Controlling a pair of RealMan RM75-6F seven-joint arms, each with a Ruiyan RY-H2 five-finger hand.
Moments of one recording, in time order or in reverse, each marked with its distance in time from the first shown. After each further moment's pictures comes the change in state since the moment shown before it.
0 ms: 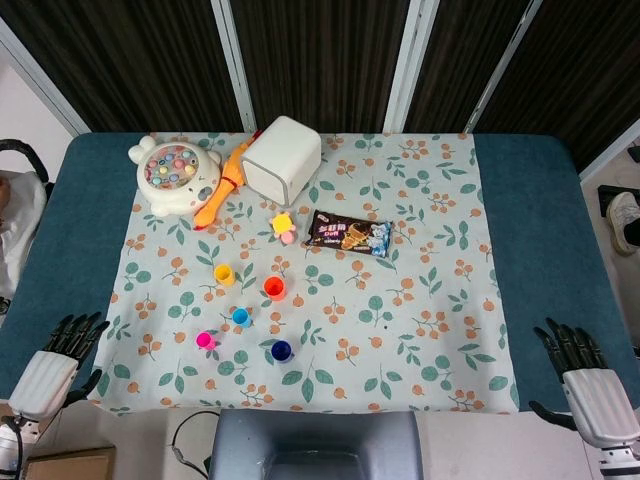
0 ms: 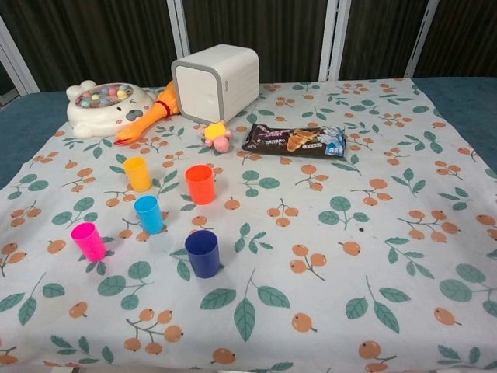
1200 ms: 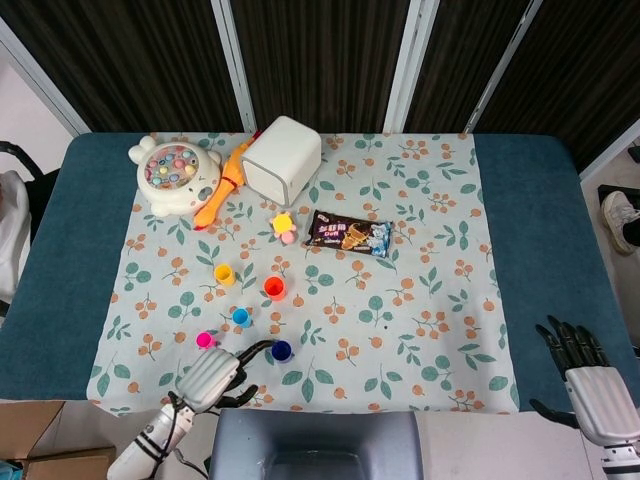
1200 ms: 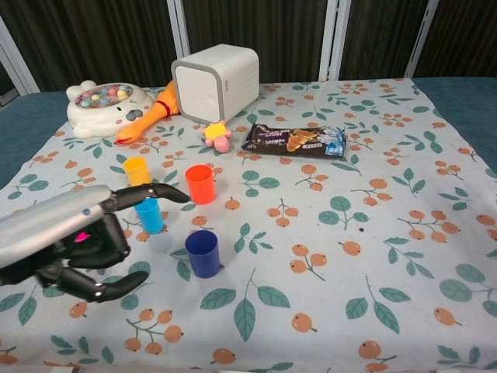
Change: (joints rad) left arm -0.278 -0.178 -0.077 -0.701 -0.151 -0.432 0.390; right arm 0.006 0.014 0.005 -0.001 -0.001 0.004 0.045
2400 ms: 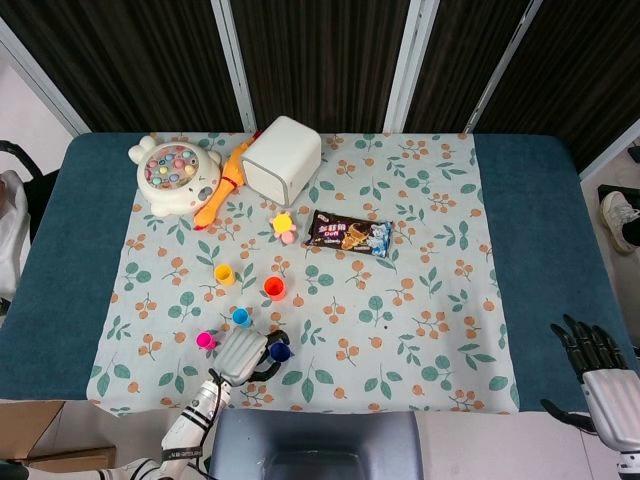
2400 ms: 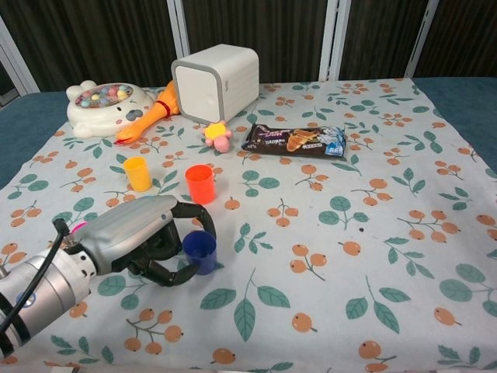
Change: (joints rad) left arm -0.085 -0.255 -0.094 0.255 -0.189 -0.050 0.109; right arm -0.020 0.027 0.000 0.022 -0.017 0.048 0.068
